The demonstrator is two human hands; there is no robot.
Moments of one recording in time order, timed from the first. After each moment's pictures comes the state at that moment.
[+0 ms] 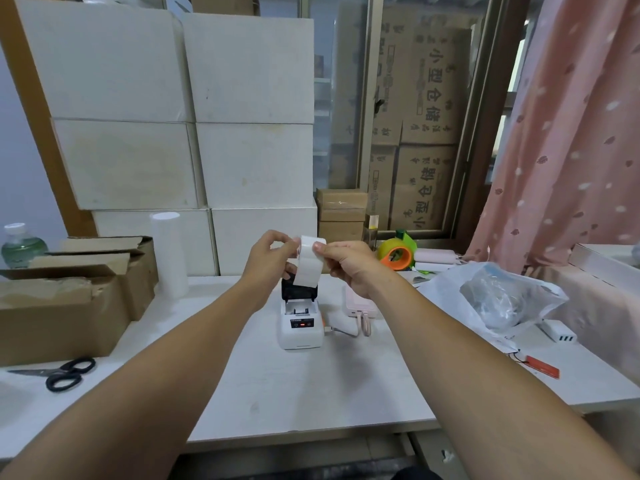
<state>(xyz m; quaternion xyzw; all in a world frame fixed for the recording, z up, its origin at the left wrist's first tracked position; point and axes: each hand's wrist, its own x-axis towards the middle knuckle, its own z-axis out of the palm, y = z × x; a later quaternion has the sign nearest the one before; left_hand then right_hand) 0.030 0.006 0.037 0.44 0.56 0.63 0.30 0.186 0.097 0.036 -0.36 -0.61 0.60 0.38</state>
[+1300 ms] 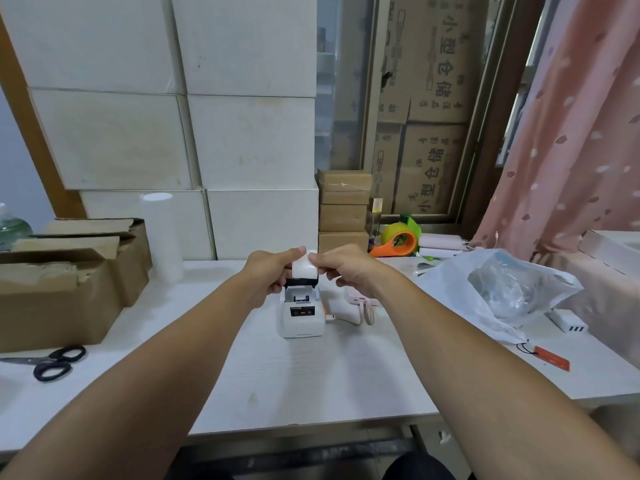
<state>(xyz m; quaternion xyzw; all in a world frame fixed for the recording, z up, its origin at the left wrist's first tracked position) 0.012 0.027 0.002 0.35 0.66 0.53 0.40 0.187 0.107 0.009 -0.40 -0.70 0.53 0.26</state>
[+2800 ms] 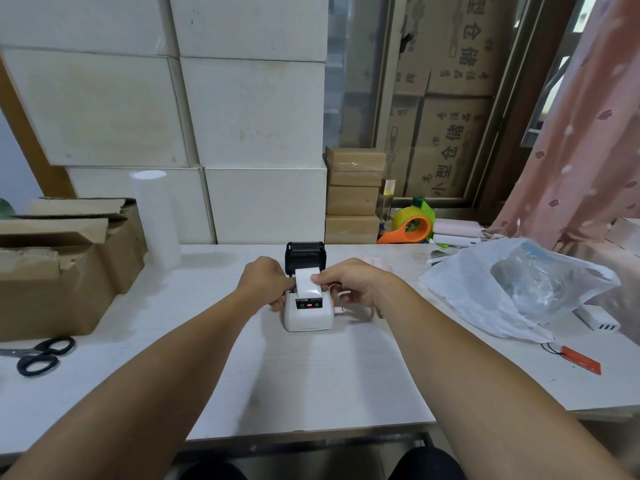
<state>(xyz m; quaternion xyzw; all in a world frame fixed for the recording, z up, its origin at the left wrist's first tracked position) -0.007 0.044 -0.050 0.44 0.79 0.35 0.24 0.168 0.138 -0.047 -0.47 -0.61 0.62 0.16</state>
